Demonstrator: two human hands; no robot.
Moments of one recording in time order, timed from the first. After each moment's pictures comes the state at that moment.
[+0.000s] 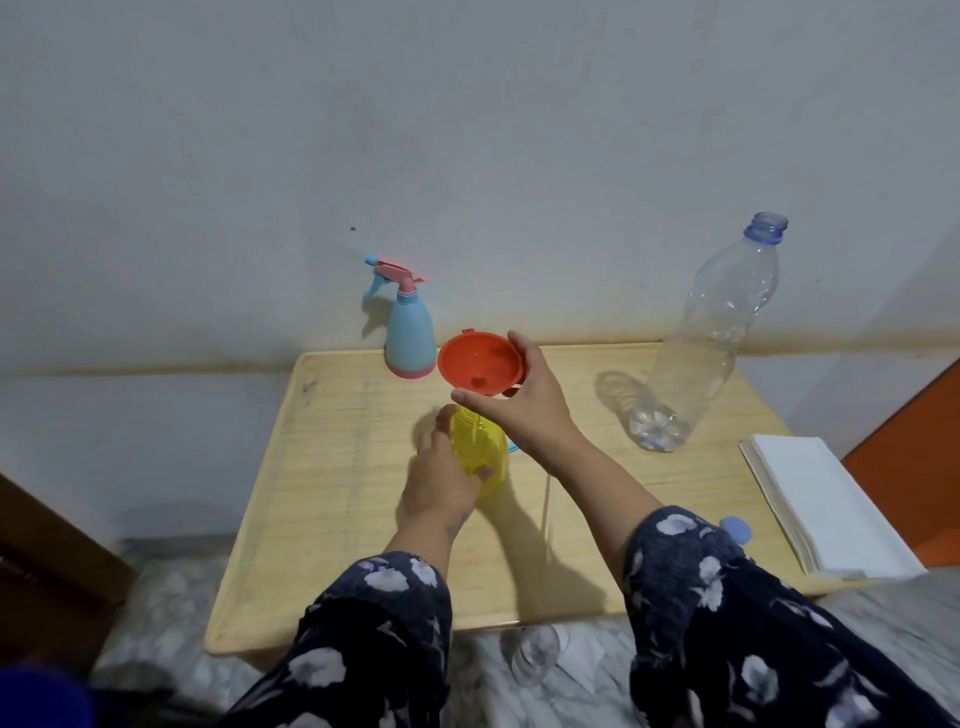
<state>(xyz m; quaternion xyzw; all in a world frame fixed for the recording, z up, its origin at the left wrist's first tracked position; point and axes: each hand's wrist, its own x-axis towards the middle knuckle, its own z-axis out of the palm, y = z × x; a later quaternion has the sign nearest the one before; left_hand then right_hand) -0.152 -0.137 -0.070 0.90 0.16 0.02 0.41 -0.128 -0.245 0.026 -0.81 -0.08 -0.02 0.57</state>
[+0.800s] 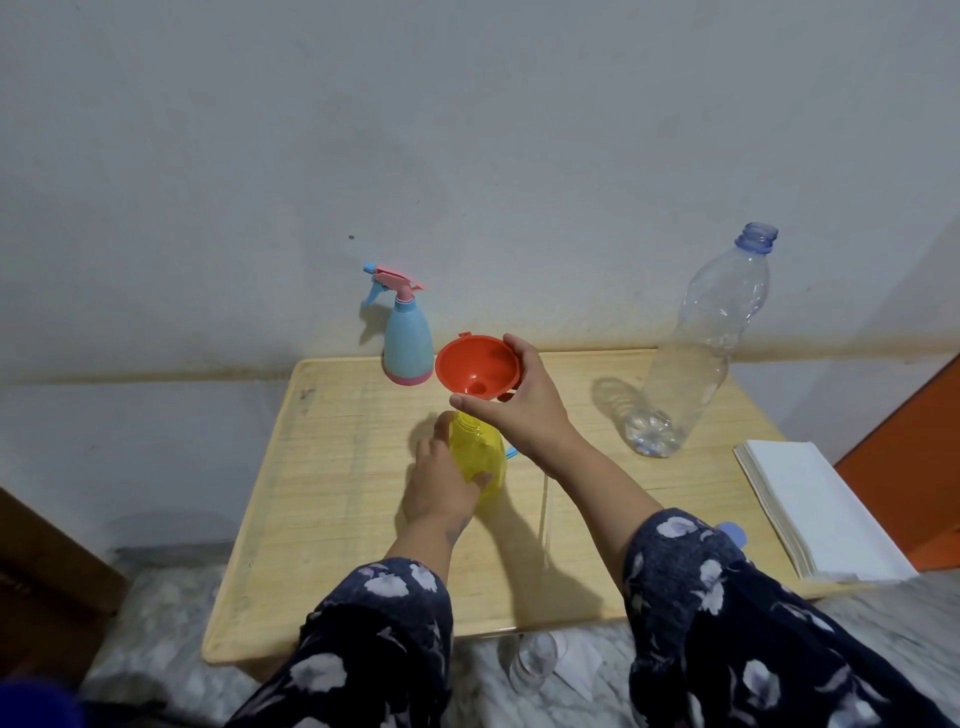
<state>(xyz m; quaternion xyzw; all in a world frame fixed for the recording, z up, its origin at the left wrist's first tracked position) -0.151 -0.138 -0.072 0.90 0.15 0.02 0.40 -0.129 -0.247 0.034 -0.81 -0.09 -0.01 0.58</state>
